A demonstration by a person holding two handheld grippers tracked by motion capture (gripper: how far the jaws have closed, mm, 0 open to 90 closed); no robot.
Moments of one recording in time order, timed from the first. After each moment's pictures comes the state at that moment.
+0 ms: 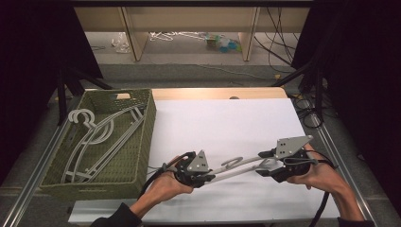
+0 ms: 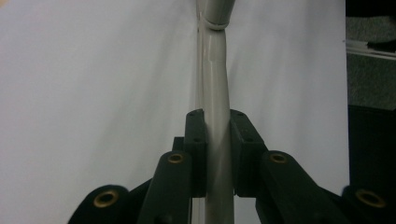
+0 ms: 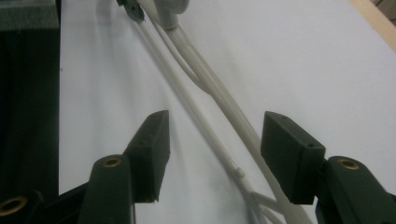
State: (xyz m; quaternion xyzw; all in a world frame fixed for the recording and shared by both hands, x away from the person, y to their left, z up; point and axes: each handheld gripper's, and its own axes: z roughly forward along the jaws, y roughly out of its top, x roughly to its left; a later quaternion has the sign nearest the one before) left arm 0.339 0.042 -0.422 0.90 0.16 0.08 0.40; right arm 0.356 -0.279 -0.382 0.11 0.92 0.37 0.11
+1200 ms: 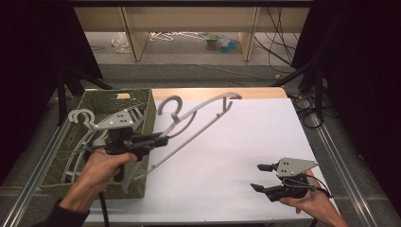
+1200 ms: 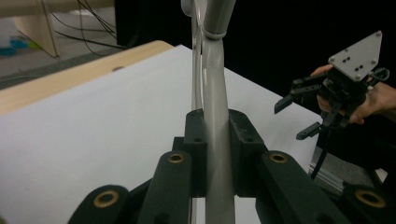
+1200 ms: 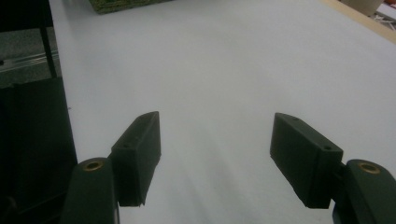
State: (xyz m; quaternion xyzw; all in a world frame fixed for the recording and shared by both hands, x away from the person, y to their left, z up) left arm 0.338 0.185 -0.307 0.76 0.32 0.08 0.56; right arm 0.310 -0.274 -0.419 0.20 0.87 0.44 0.14
